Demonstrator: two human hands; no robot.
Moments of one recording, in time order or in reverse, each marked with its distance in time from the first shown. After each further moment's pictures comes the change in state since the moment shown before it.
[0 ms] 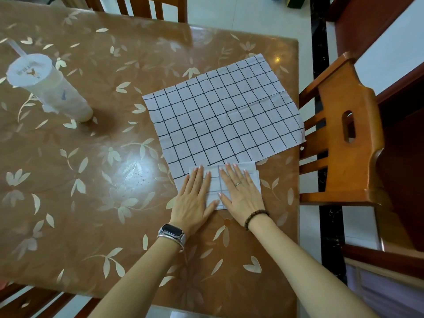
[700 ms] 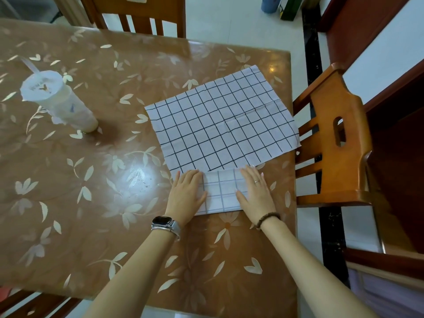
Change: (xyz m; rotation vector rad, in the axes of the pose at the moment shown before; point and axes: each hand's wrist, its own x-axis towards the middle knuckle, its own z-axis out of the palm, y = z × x) left_hand 0.016 -0.017 -0.037 -0.182 0.137 -0.061; right_hand -0.016 0.015 -0.033 0.398 0.158 0.208
